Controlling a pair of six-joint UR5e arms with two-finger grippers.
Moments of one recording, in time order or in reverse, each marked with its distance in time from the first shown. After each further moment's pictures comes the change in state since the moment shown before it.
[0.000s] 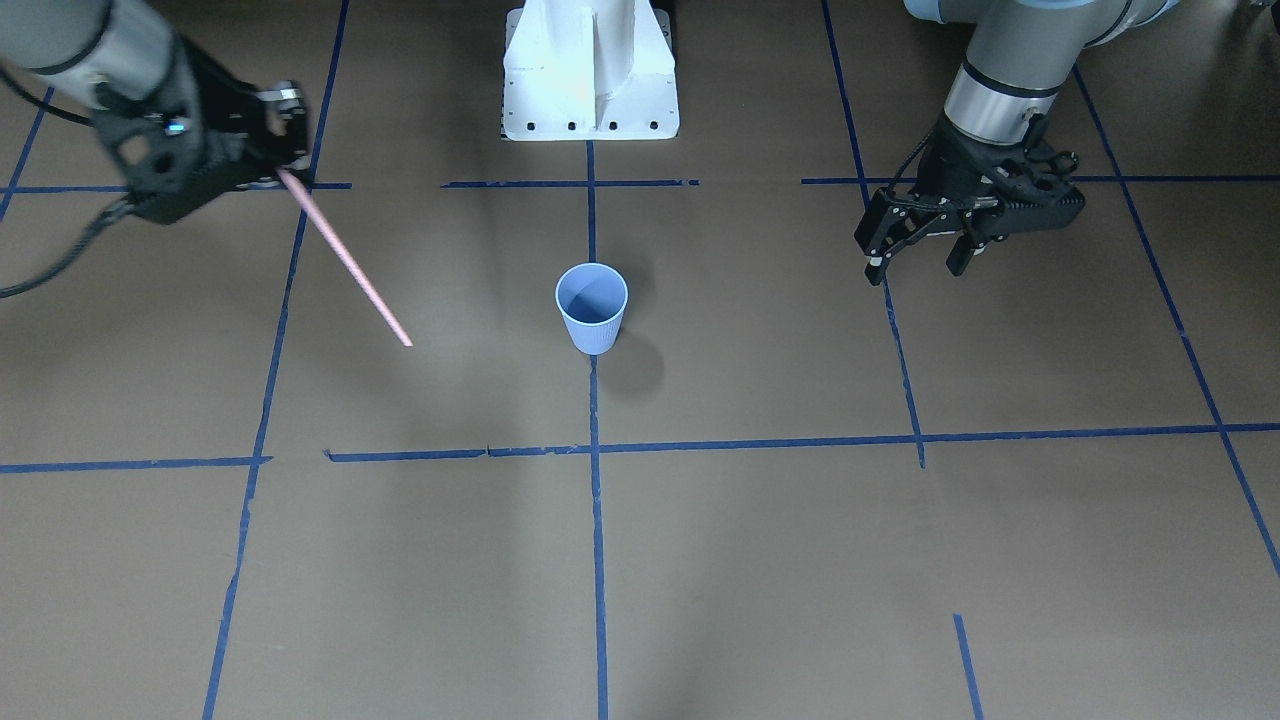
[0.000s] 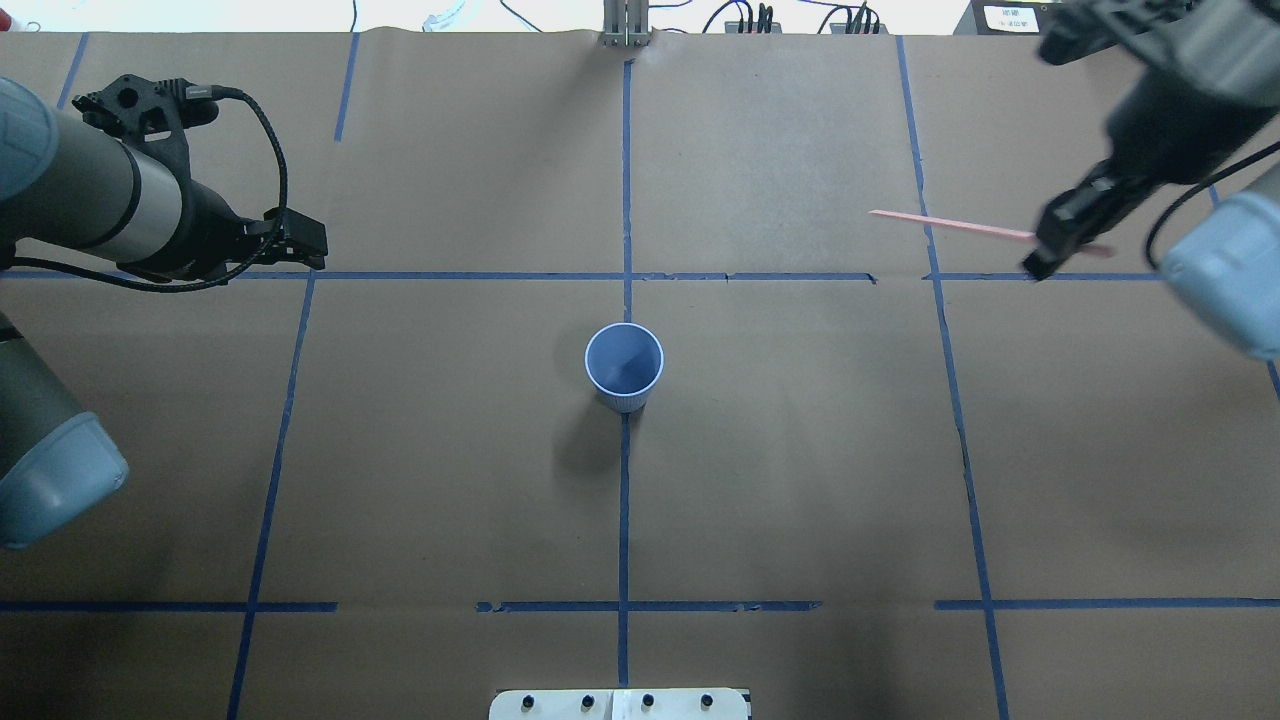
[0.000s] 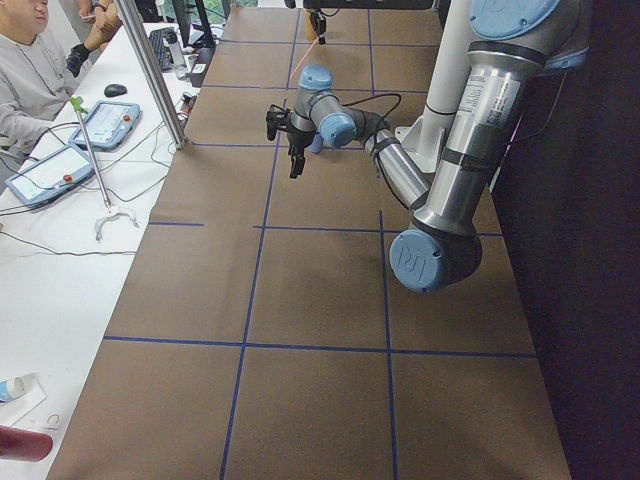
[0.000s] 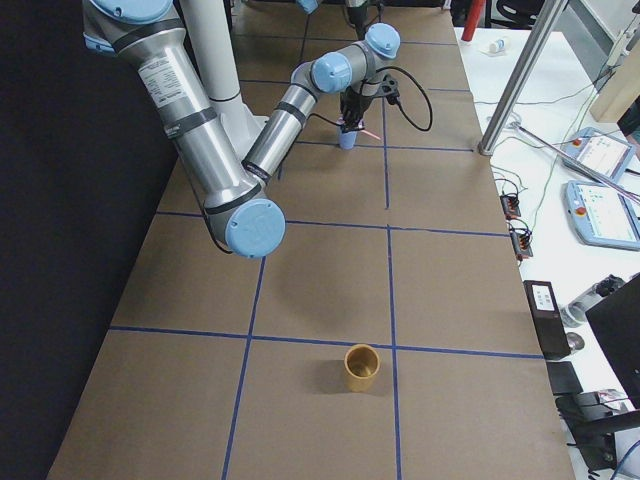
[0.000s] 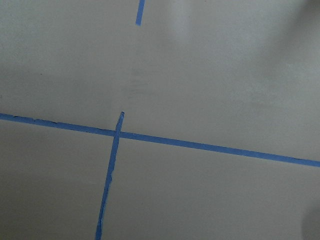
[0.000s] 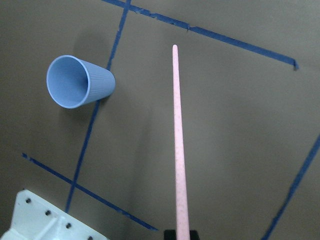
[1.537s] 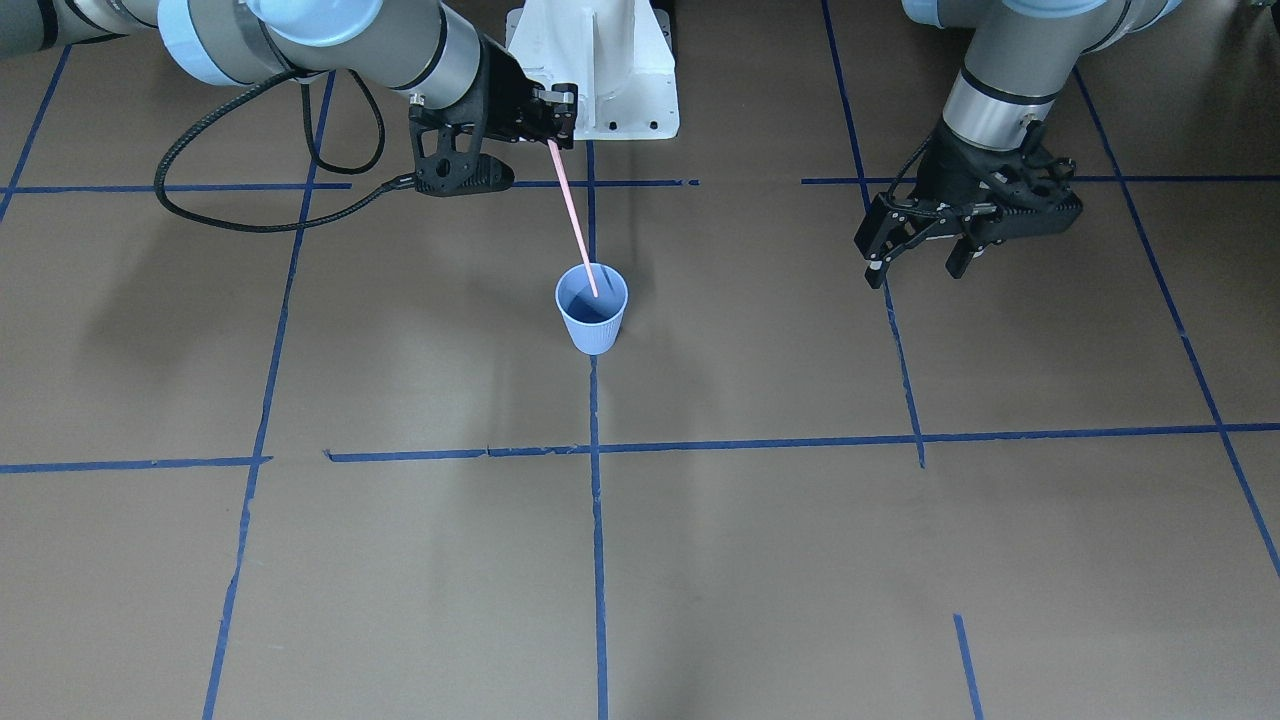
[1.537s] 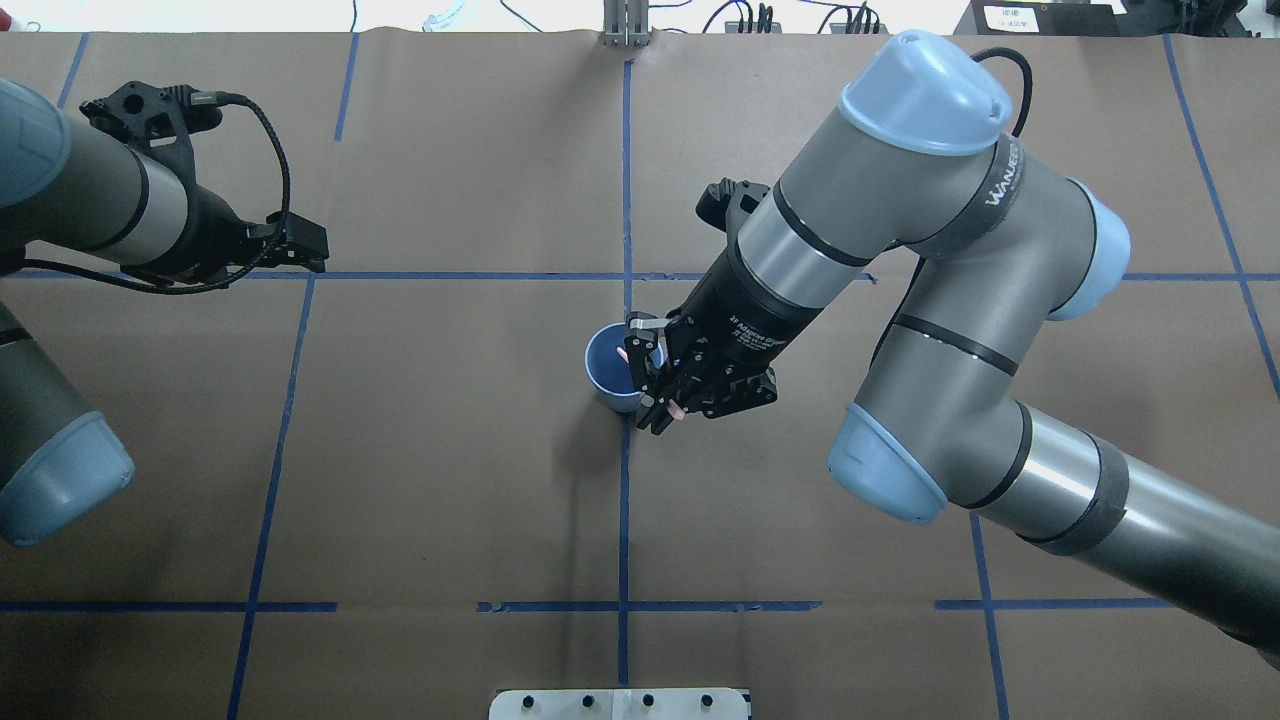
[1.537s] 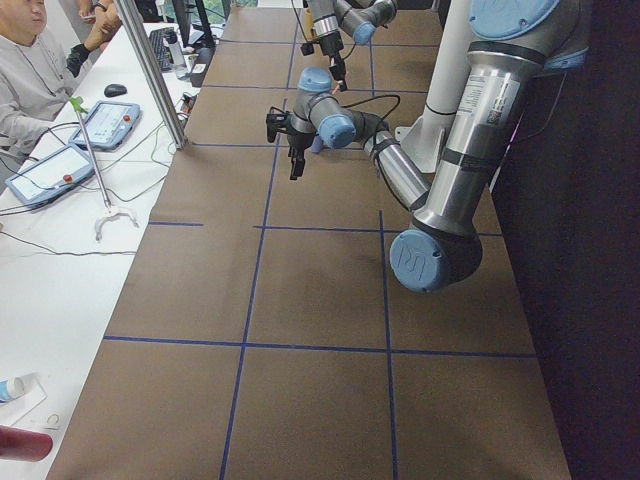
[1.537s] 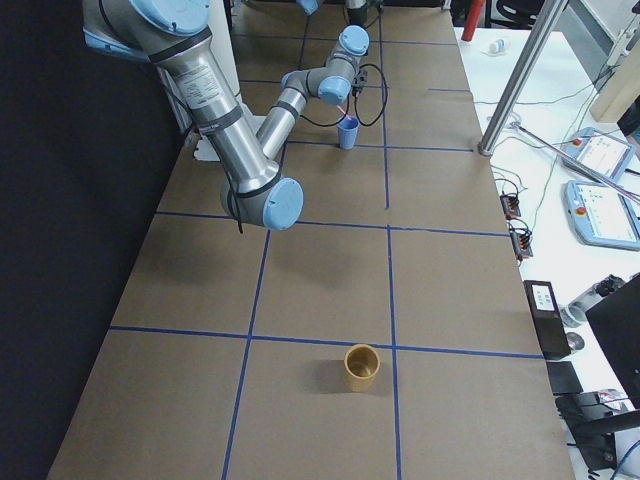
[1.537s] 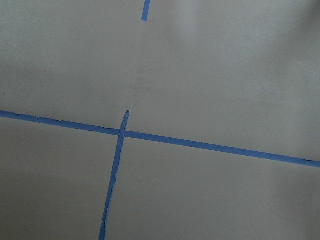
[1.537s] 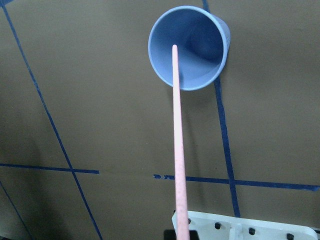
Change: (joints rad) left arm 0.003 0.001 0.006 -0.001 0.000 -0.003; right arm -0.282 0.137 -0.207 0.581 0.000 1.003
